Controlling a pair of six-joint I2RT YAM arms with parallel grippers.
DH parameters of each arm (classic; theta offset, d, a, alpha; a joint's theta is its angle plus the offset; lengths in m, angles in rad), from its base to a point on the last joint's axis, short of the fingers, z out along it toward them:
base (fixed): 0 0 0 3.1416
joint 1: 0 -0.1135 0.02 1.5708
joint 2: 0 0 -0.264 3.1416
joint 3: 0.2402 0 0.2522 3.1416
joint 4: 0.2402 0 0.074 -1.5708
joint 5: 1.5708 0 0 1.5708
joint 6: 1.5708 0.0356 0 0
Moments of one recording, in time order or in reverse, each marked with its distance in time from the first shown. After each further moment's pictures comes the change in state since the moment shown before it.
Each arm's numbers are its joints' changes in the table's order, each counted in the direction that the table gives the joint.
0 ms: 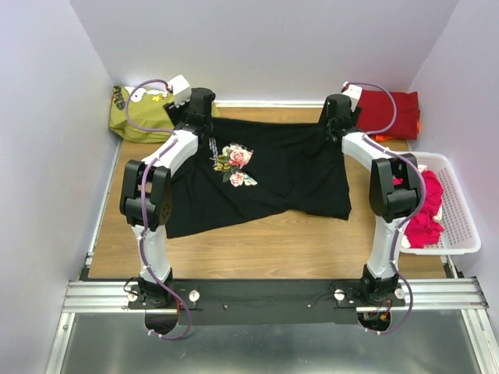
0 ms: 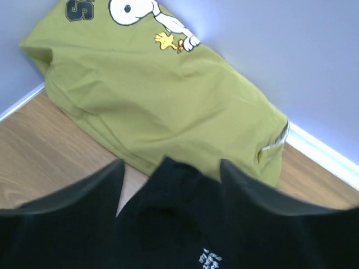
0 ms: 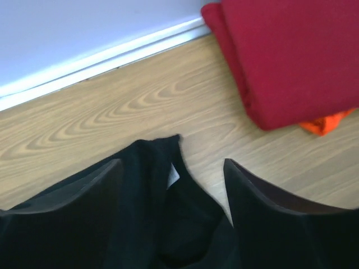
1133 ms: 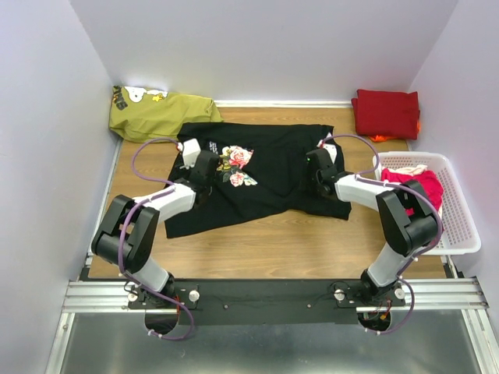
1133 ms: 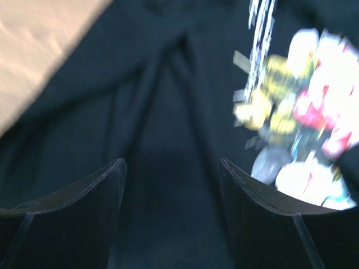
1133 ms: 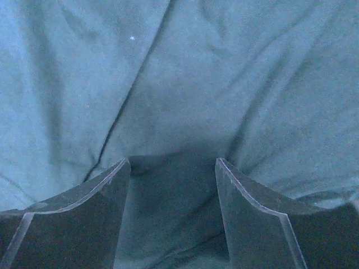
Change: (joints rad) left arm 0.148 -0.409 -0.747 -0.023 0.247 -0.150; right arm -0.228 -0.342 -0.608 0.161 -0.217 0.203
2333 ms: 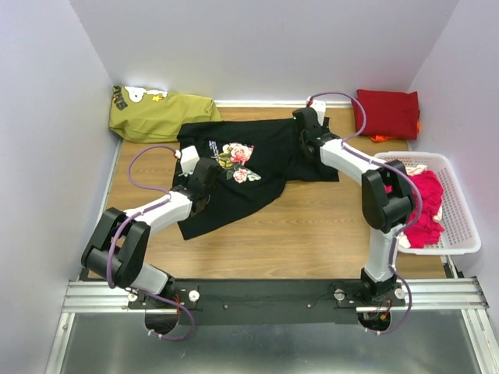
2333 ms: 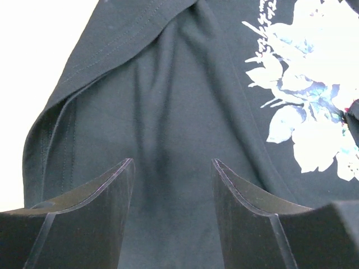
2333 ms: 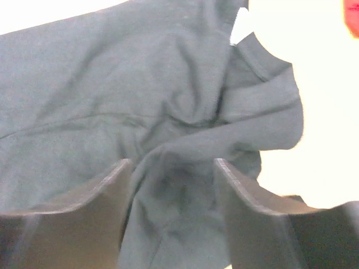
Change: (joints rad) left arm 0.053 -0.112 -0.086 0.077 0.017 -0.072; right arm 0.001 0.276 0.581 0.121 0.204 -0.117
